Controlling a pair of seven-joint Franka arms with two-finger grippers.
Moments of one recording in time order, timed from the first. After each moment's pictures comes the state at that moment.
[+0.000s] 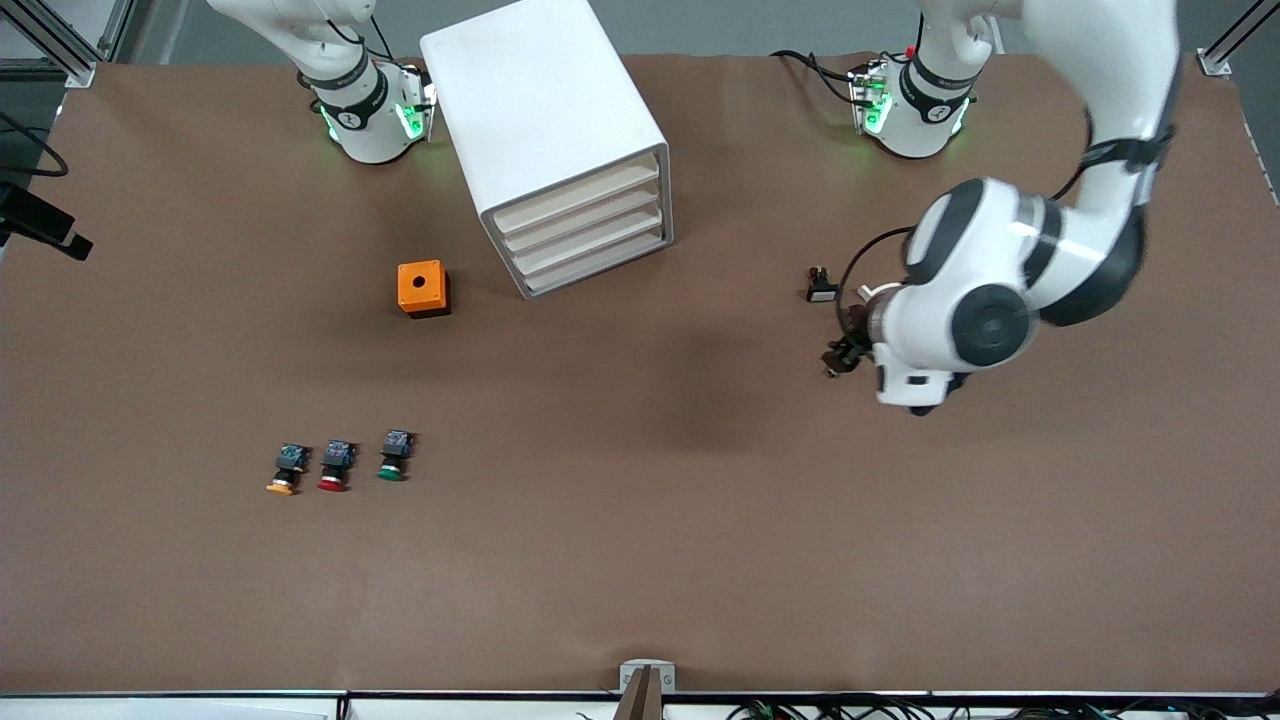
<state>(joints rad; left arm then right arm) -0.23 0.46 -0.22 -1.60 -0.06 1.64 -1.24 -0.09 -0.06 -0.06 -1.58 0.04 1.52 0.05</state>
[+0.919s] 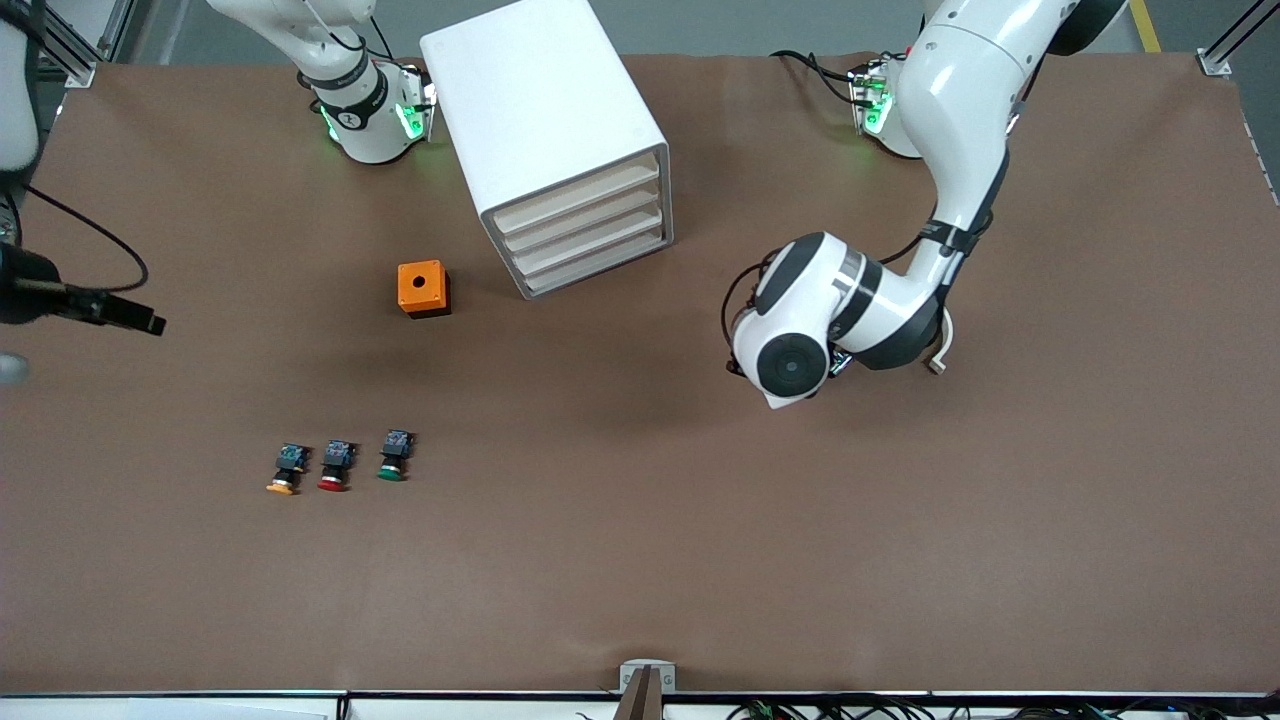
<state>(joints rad) -0.42 0.68 -0.22 -1.44 -0.19 1.61 -1.86 -0.09 0.18 -0.06 -1.63 0.04 1.65 0.05</state>
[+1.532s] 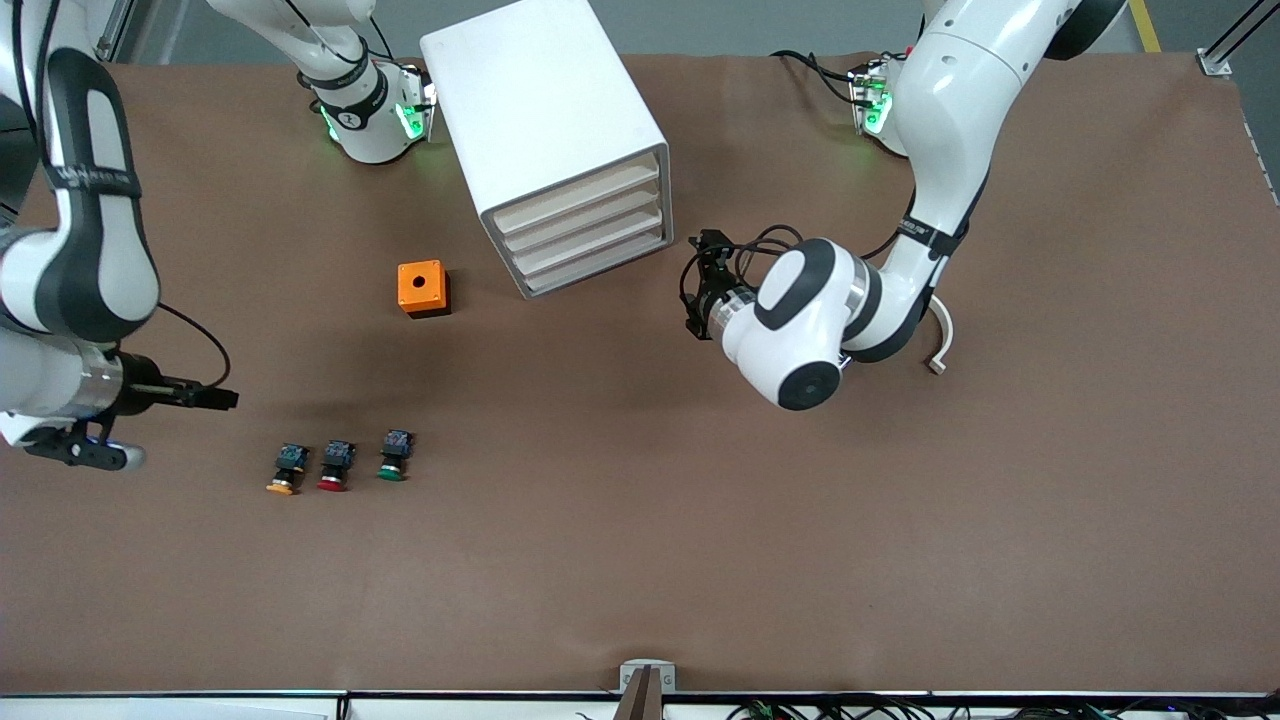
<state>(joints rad) -0.38 0.69 -0.22 -1.44 -0.68 1.55 -2.03 -0.09 0.43 -0.05 -1.64 0.04 1.88 0.05</state>
